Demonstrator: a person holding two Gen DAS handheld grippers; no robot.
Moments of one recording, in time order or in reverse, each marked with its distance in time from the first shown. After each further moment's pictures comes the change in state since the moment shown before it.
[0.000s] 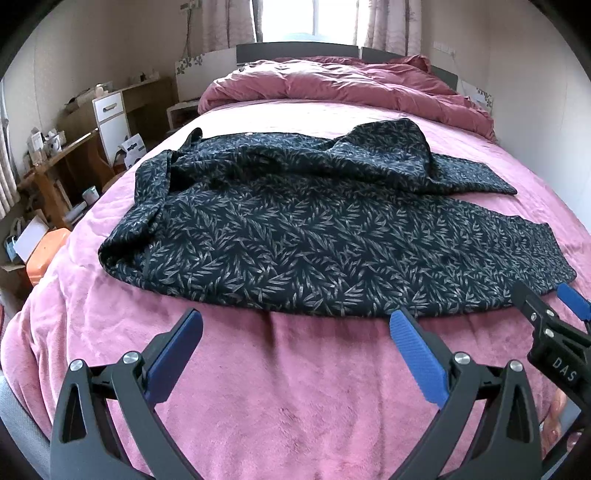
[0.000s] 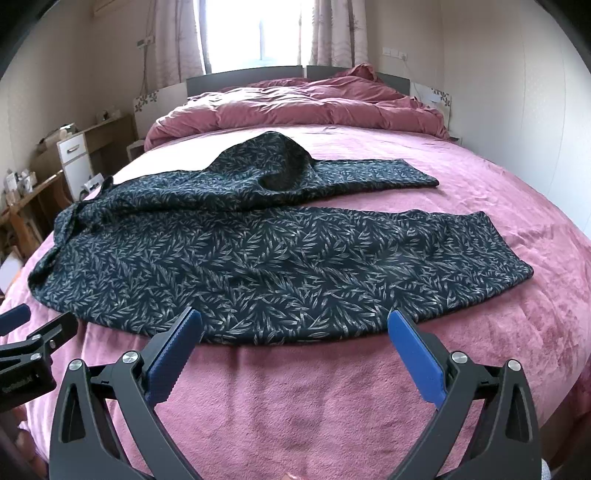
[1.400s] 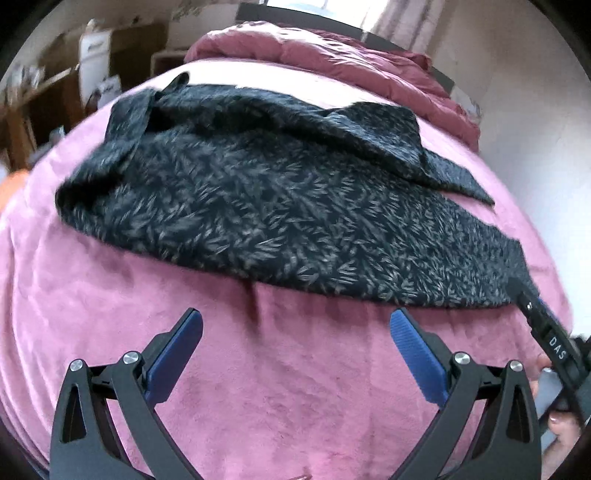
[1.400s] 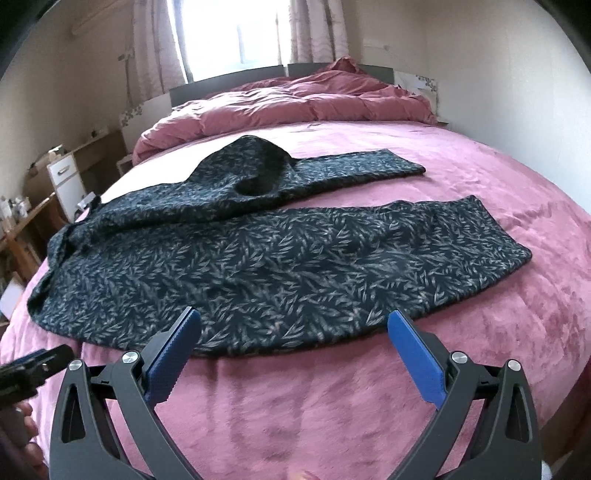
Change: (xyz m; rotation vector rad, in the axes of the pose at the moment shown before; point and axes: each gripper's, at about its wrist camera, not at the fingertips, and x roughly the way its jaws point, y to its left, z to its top) left arm 0.030 0.040 -0.007 -0.171 0.133 -0.212; right arm 0.008 -0.031 0.005 0.094 0.005 0.010
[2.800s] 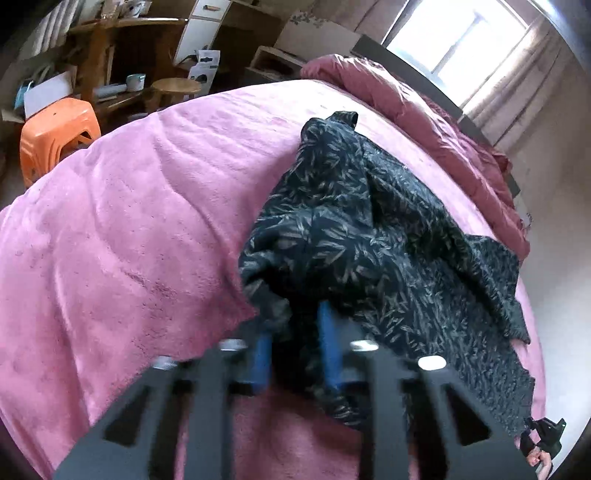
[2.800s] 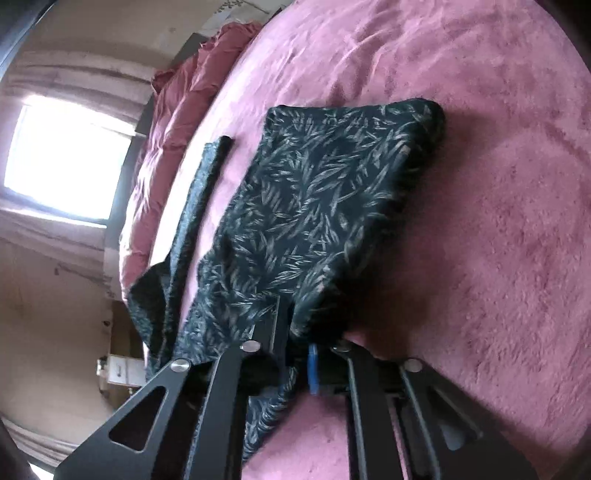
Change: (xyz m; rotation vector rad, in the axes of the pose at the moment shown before) left arm 0.032 0.186 0.073 -0.366 -0.111 0.074; right arm 0.098 -0.248 0.013 0.944 0.171 0.198
